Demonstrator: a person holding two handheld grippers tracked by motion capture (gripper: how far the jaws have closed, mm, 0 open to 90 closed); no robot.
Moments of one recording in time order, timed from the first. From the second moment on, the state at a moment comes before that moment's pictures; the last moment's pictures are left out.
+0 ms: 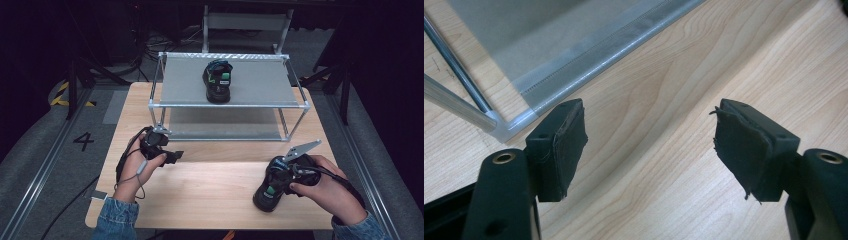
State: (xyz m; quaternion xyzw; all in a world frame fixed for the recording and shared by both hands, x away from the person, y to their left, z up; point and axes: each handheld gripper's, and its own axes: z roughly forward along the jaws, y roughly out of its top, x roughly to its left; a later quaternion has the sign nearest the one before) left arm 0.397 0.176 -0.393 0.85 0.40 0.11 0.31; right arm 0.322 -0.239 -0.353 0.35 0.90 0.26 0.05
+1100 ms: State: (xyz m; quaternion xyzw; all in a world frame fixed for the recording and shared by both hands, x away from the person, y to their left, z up) left arm 0.392 0.190 -0.397 0.85 0.42 0.11 0.31; right arm 0.353 -0.260 -0.391 0.42 0.88 0.23 0.03
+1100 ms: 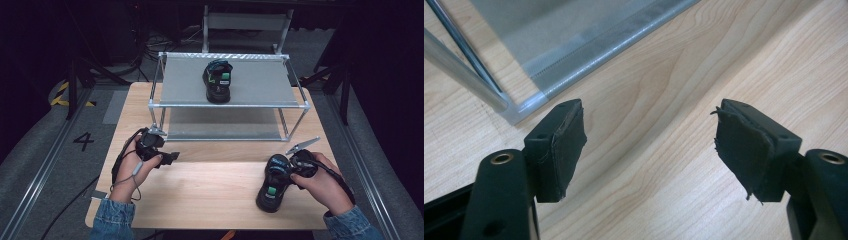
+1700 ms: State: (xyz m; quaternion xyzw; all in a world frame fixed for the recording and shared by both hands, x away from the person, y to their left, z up) left arm 0.380 0.211 -0.396 0.83 0.44 0.12 0.31; right arm 0.374 -0.246 -0.310 0.36 0.90 0.25 0.05
